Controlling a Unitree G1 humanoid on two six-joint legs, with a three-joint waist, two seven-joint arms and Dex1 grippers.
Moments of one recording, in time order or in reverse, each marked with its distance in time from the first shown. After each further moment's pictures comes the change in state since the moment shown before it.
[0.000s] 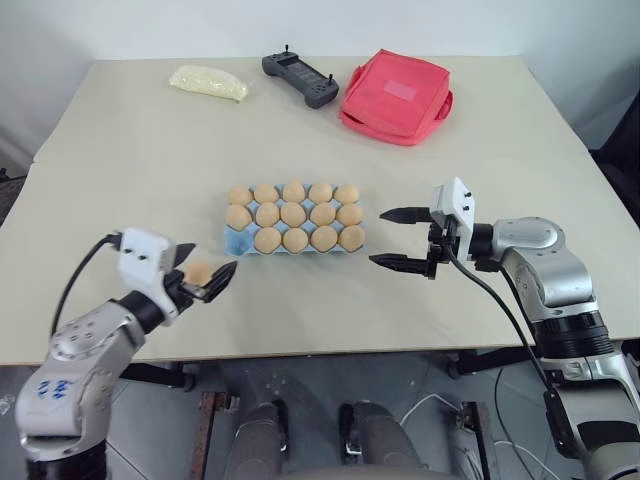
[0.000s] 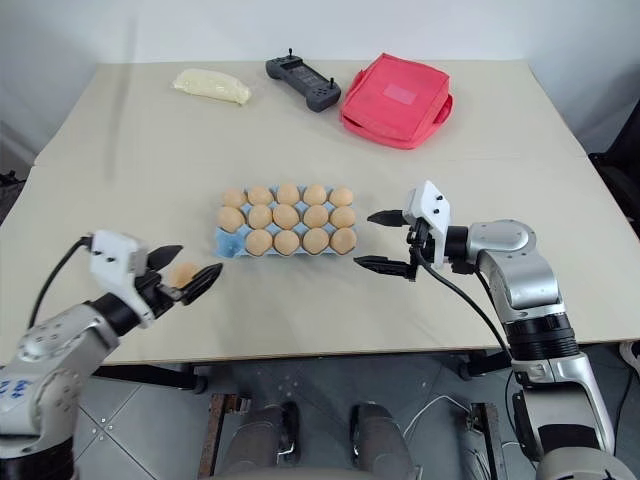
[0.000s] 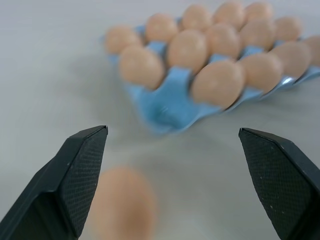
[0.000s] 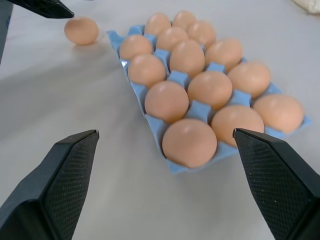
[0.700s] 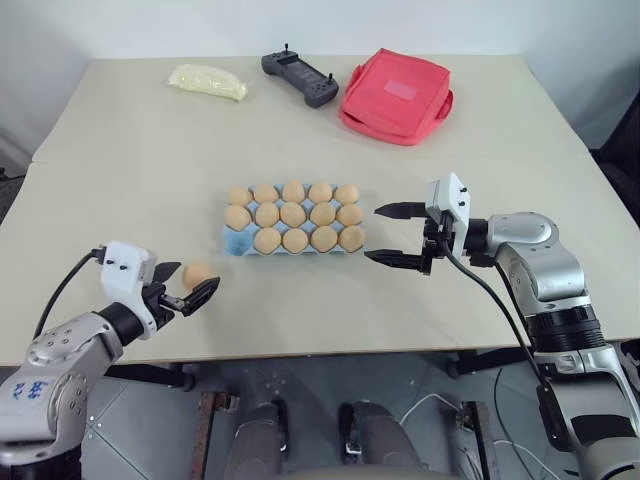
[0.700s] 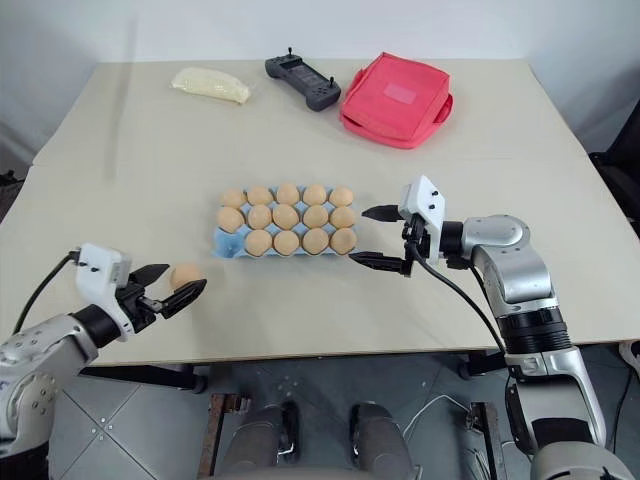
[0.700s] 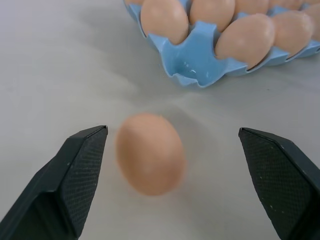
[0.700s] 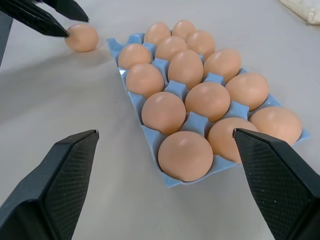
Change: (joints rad) left arm -0.055 0.056 -0.058 0.174 0.002 0.004 -0.027; right arm -0.023 0.016 0.004 0.029 -0.008 -0.017 0.006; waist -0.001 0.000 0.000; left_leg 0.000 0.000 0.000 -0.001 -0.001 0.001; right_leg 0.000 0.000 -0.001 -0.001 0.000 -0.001
